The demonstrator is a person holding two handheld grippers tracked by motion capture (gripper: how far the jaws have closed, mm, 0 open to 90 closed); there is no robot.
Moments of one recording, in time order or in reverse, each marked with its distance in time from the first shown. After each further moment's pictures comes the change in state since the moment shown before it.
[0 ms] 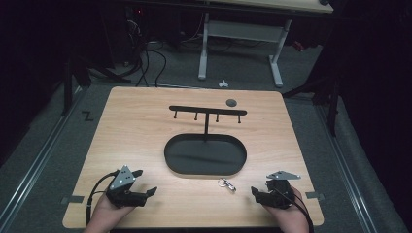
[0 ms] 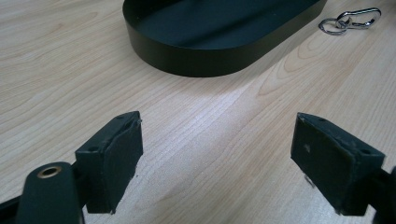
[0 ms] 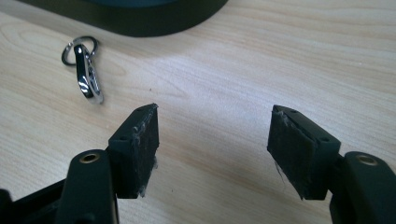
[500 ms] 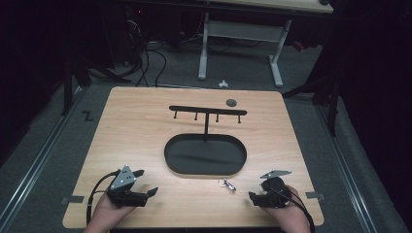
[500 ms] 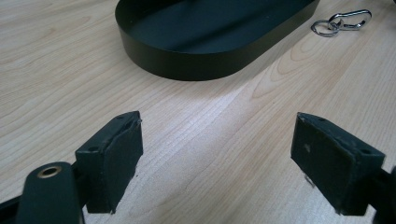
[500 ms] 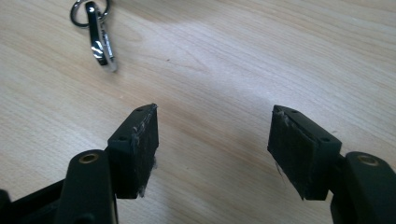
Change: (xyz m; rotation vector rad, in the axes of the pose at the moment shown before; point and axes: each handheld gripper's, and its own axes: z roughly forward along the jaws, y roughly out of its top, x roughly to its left) left arm -0.001 0.001 0.001 0.001 -0.022 0.019; right arm 0.010 0.009 0.003 0.148 0.024 -0.075
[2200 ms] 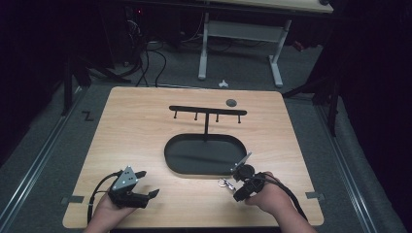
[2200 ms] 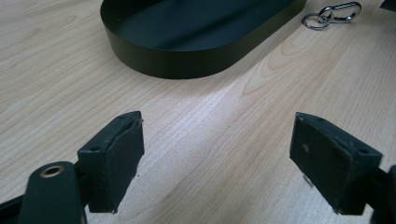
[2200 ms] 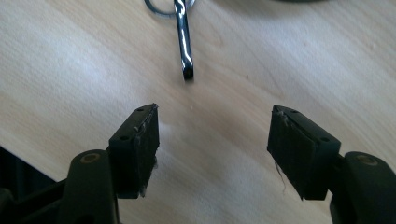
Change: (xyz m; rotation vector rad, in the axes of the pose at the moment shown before) left arm -0.003 0.001 0.001 0.011 -0.023 0.019; right arm 0.049 0.068 0.015 0.363 0.014 -0.223
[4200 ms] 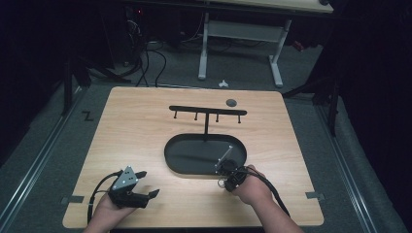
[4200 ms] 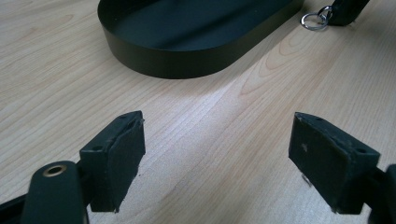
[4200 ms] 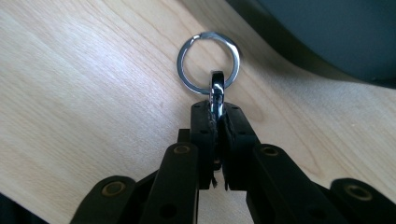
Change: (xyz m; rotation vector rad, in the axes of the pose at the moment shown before) left arm 0.000 0.000 0.000 0.008 -0.008 -0.002; right arm 0.014 0.041 0.020 0.044 0.030 -0.048
